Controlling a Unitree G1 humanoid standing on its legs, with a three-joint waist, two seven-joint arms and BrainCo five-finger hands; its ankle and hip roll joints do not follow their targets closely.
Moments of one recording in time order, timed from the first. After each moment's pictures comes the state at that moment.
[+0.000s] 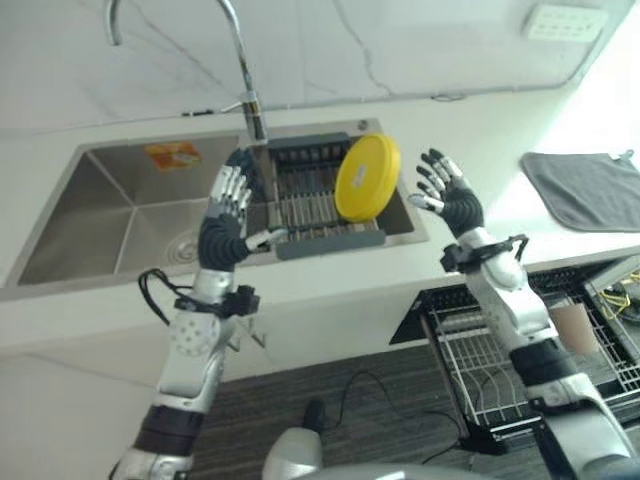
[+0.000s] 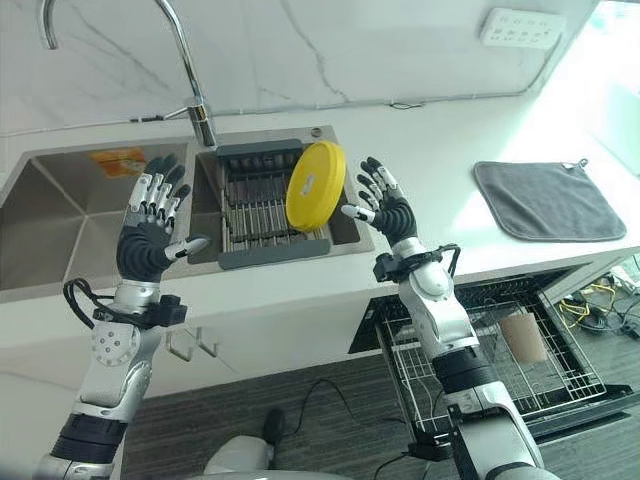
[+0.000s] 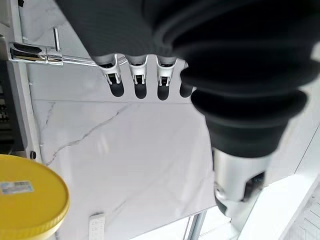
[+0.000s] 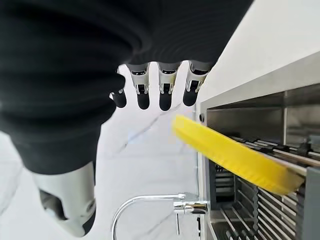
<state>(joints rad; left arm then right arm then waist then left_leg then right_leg) -0.11 0.43 -0.08 -0.11 -0.33 -0.46 0.00 -0.48 -0.38 0.17 0.21 0.52 -0.09 0.00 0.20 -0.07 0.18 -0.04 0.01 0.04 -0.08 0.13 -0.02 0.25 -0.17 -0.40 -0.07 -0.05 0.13</state>
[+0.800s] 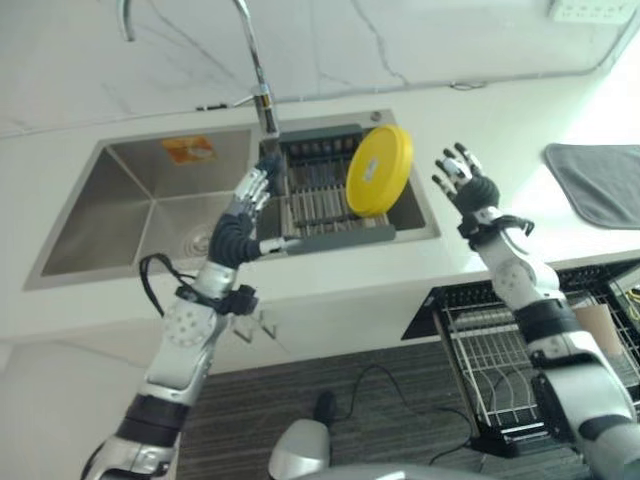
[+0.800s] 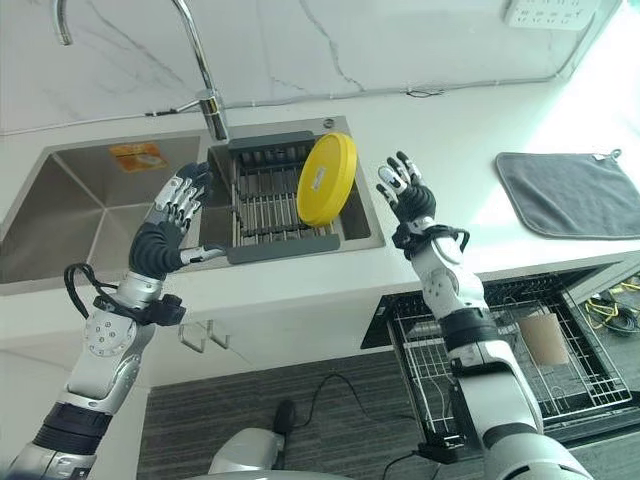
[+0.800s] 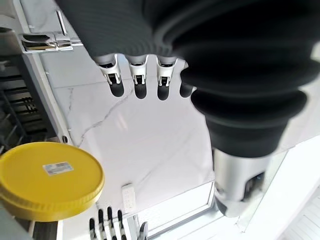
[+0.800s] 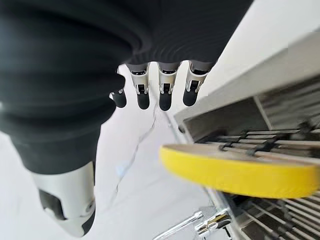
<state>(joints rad) -0.13 0.53 -0.12 -0.10 -0.34 -0.42 -0.11 -0.72 -0.42 0.11 0.54 0.89 0.04 0.06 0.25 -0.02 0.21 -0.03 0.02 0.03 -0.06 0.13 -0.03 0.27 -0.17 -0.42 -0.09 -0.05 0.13</state>
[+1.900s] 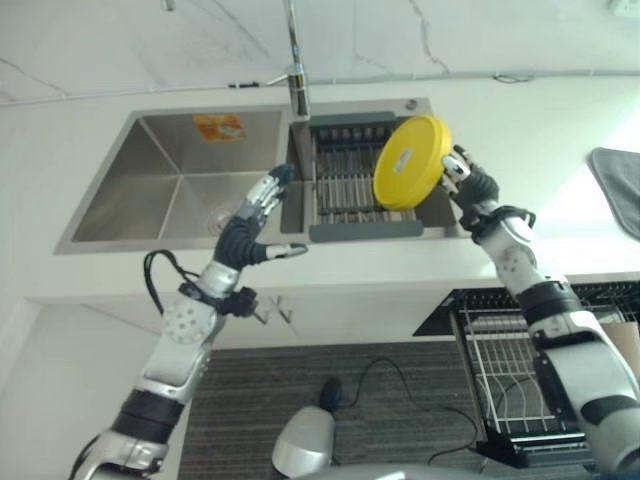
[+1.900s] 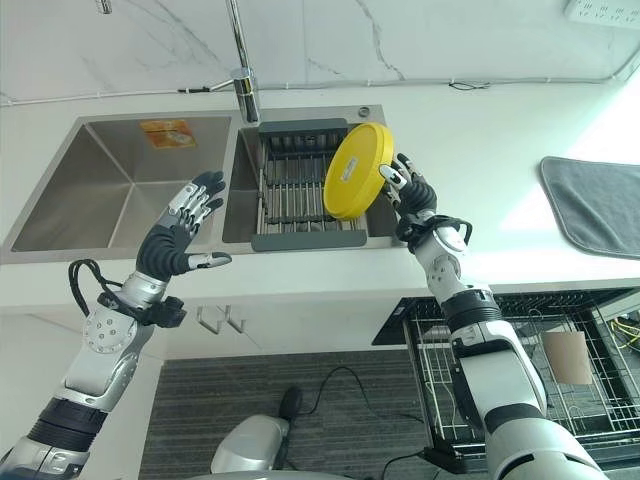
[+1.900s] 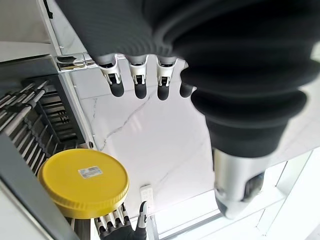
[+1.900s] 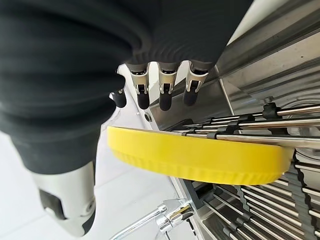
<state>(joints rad) -0.16 0.57 -0.16 -0.07 -0.35 -0.42 -0.14 -0.78 -0.44 0.15 0.68 0.89 0.08 0.07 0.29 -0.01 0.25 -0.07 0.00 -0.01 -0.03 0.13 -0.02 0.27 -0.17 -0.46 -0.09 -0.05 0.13</state>
